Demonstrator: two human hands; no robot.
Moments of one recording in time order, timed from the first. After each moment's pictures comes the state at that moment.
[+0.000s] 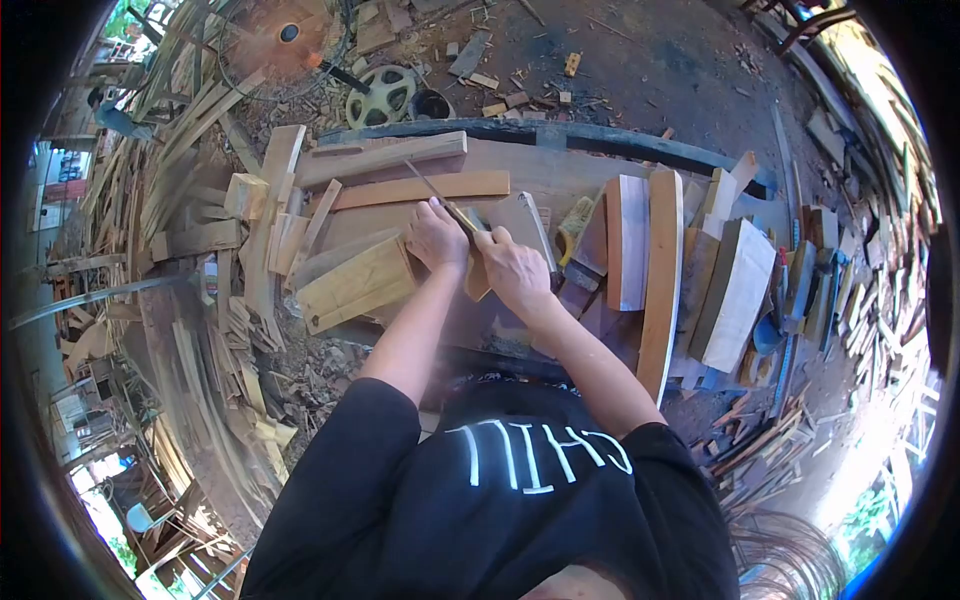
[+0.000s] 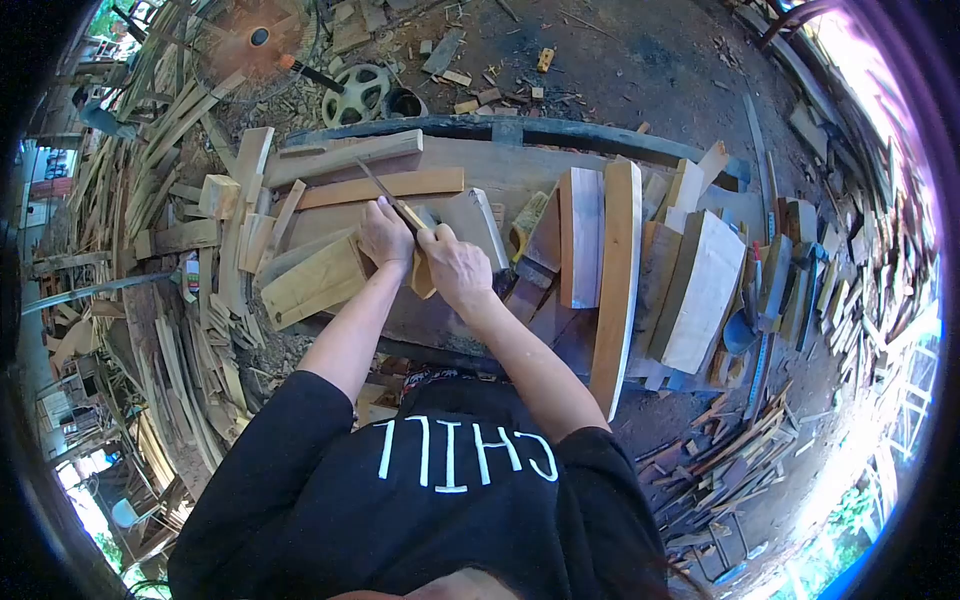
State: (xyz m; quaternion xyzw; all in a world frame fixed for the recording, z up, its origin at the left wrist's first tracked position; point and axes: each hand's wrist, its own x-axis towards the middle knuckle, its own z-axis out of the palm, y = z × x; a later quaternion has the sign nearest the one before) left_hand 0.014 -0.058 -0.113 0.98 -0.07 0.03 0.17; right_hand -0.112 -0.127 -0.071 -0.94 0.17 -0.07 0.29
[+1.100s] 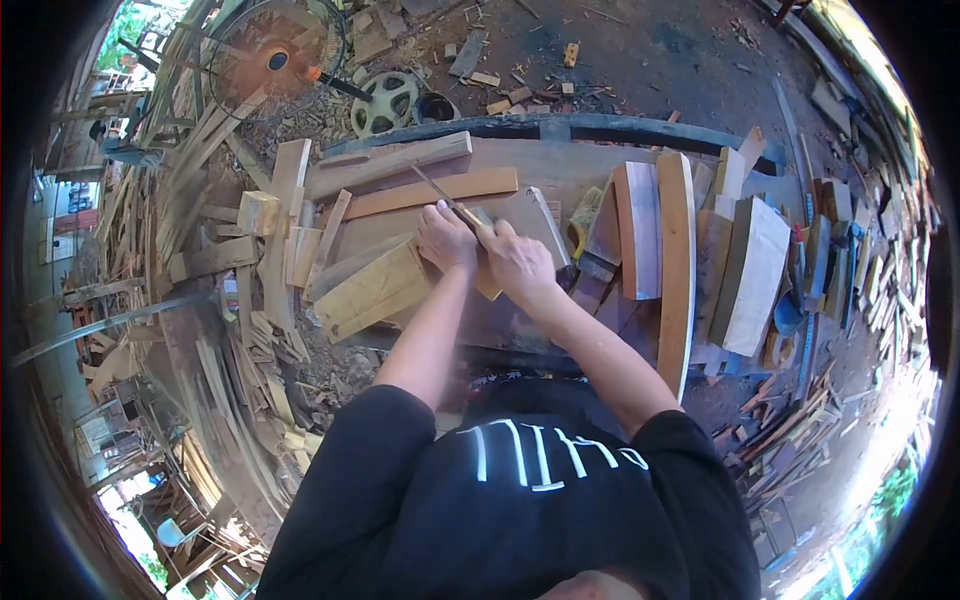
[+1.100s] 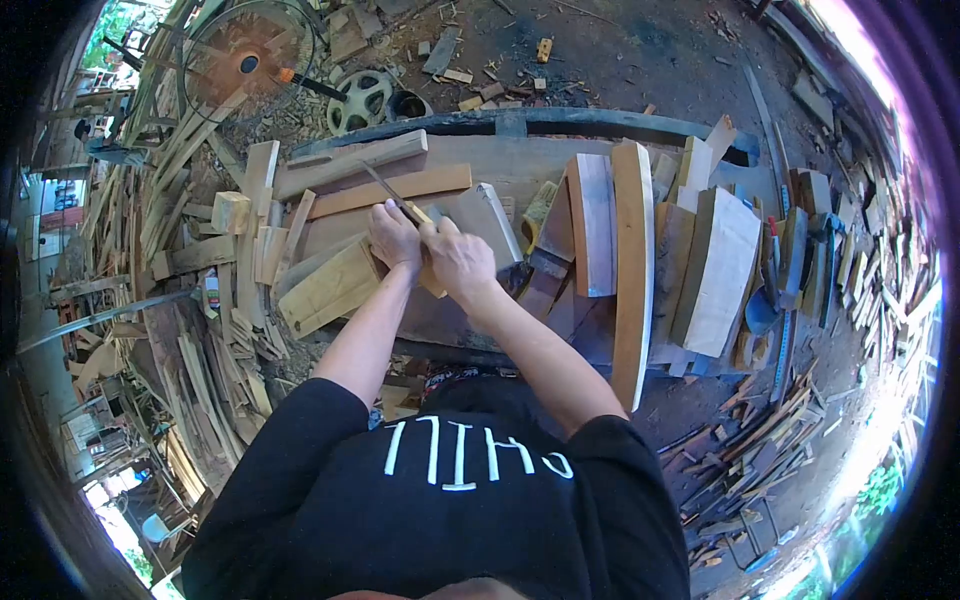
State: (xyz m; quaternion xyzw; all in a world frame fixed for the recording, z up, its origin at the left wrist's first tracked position) left_hand 0.015 -0.057 -0.110 0.98 -0.07 0.03 0.21; right_hand -0.098 -0.126 -0.070 -0.94 0.19 -0.07 0.29
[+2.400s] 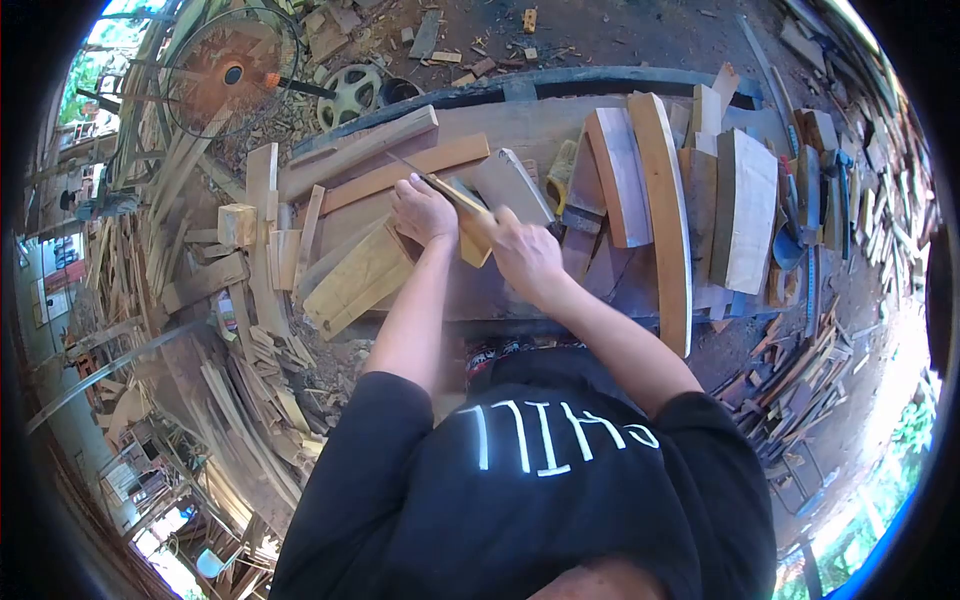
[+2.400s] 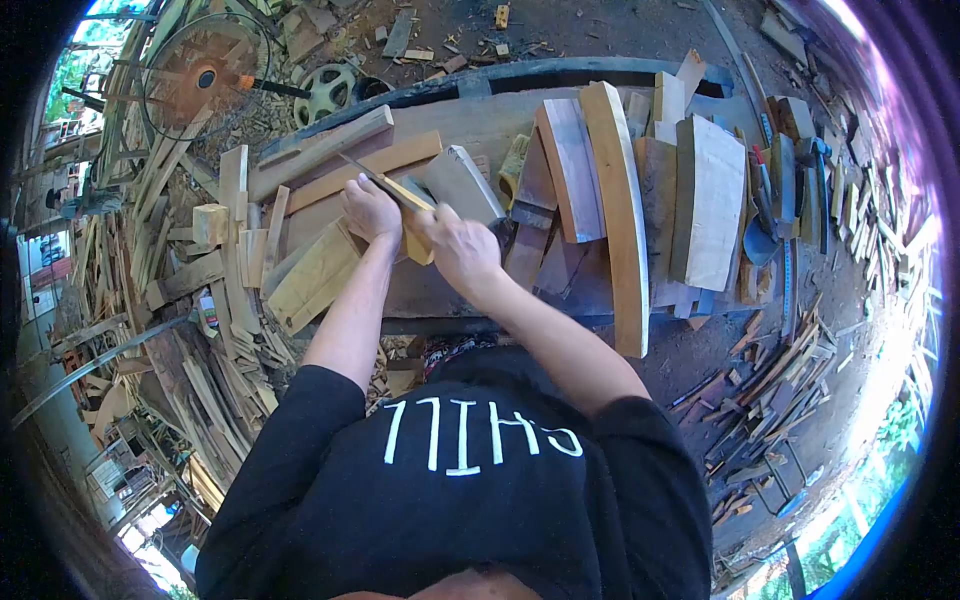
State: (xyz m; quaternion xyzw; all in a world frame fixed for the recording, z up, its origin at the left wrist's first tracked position) left_hand 0.013 -0.063 -0.109 0.98 -0.05 0.03 0.18; right_hand -0.137 -0.118 -0.055 -0.92 0.23 -0.05 0.30
